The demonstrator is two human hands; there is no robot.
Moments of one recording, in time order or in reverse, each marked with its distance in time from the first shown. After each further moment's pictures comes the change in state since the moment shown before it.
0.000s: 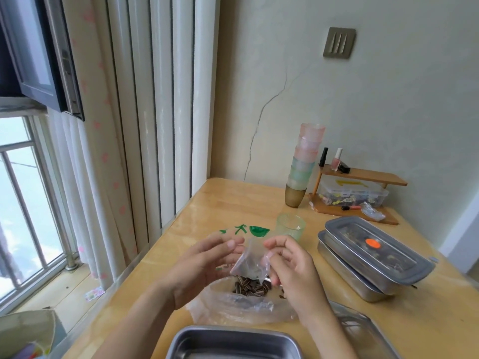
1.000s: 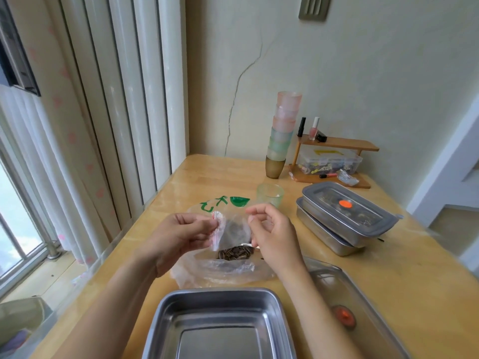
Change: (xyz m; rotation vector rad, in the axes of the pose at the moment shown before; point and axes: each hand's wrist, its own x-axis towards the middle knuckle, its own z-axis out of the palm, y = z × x) left_hand -0.001 -0.001 -0.008 0.124 0.141 -0.054; right_hand 0.003 0.014 0.001 -0.200 0.161 -0.045
